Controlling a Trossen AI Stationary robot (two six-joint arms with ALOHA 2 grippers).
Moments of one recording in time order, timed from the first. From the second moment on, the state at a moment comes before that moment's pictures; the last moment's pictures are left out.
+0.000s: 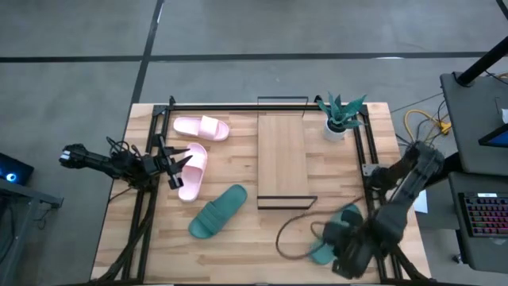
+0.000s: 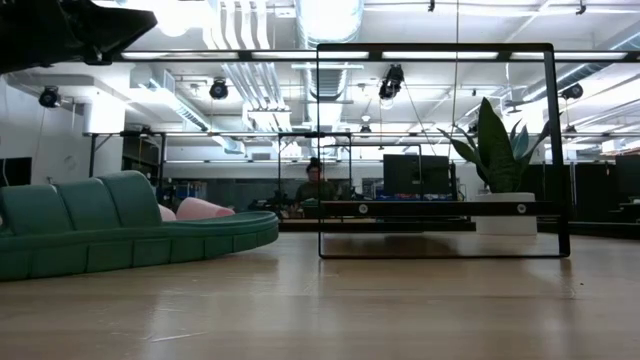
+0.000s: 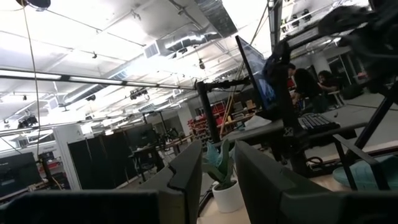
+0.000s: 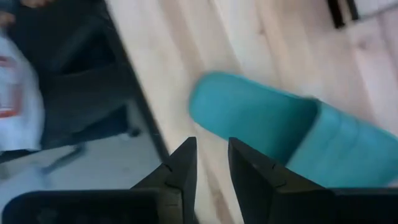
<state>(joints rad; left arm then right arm) -0.26 0.21 0.03 0.58 -0.48 0.56 0.88 1.65 1.57 -1.26 0.08 1.26</state>
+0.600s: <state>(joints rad) -0.26 0.21 0.03 0.57 -0.48 0.56 0.91 2.07 1.98 -1.57 0.19 1.28</state>
